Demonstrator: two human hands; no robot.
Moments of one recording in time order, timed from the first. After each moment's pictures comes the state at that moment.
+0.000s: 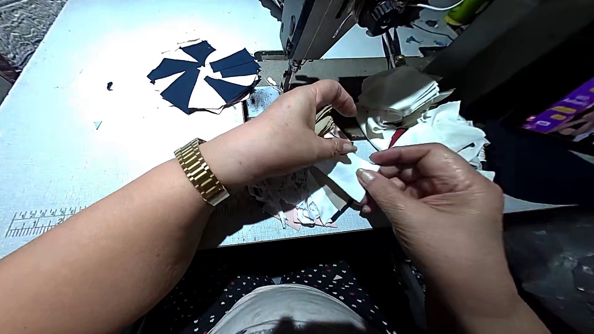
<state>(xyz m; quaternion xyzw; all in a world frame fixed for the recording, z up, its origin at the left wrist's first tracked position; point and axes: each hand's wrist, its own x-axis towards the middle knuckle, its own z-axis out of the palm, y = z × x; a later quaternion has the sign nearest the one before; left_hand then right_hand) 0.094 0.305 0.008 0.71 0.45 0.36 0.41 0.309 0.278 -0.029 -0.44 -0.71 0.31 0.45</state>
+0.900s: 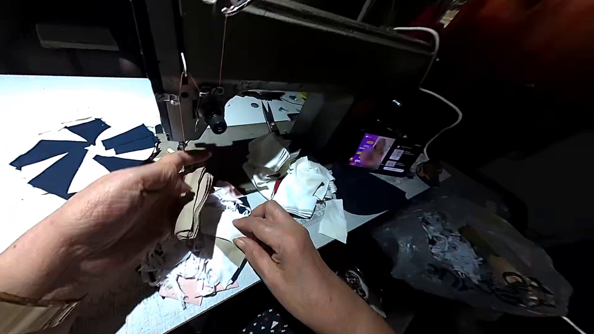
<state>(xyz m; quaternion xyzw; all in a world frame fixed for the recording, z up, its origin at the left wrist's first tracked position) 0.087 0.298 0.024 0.44 0.46 0.44 0.64 0.317 0.286 -0.035 -0.41 -0.83 0.18 0.33</state>
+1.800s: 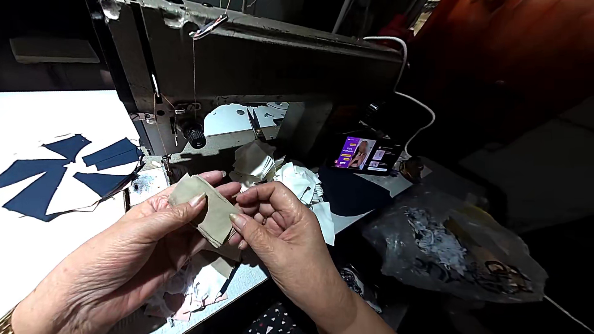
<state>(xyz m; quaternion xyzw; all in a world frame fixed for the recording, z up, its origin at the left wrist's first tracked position) 0.109 0.288 0.006 0.38 0.28 0.49 0.73 0.303 0.290 -0.001 -0.33 -0.64 0.45 0.53</state>
